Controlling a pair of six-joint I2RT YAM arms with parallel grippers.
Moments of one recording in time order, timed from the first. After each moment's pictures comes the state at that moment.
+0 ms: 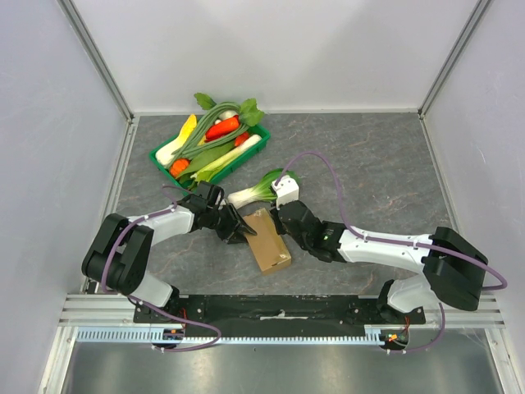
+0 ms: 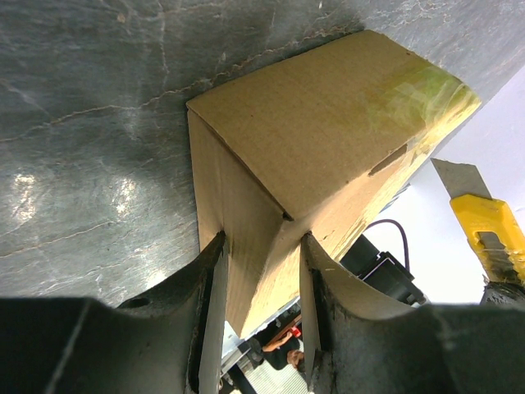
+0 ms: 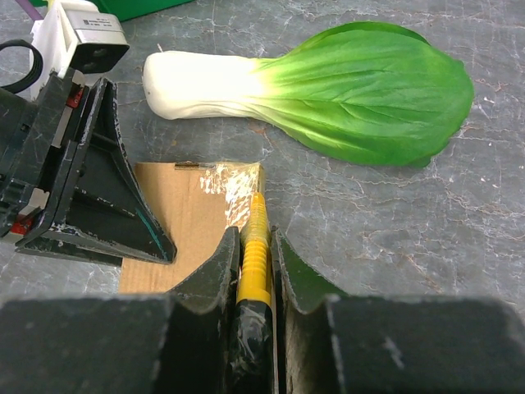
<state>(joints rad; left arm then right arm) -0.41 1.52 0.65 -0.23 0.54 -1.06 1.05 1.40 0.77 0.14 0.49 0.32</state>
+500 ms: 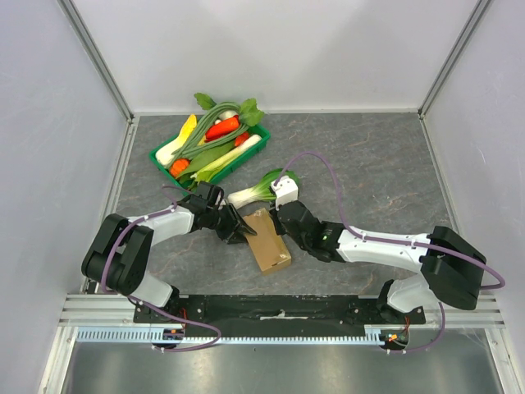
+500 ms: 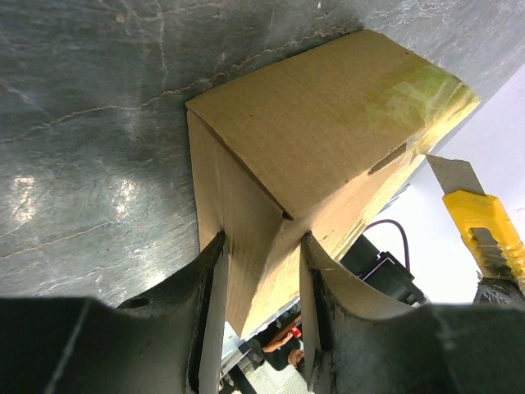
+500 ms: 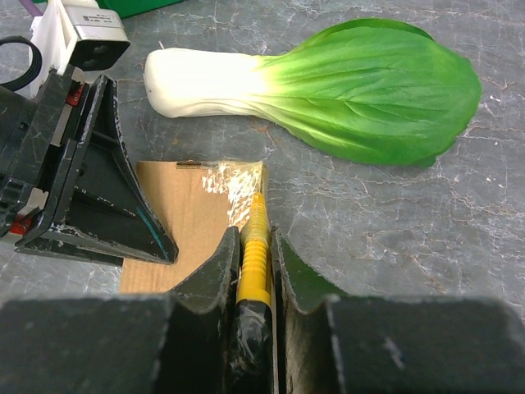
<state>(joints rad) -0.41 1.51 0.65 -0.22 0.54 -1.06 1.05 1.42 0.77 0.14 0.49 0.32</state>
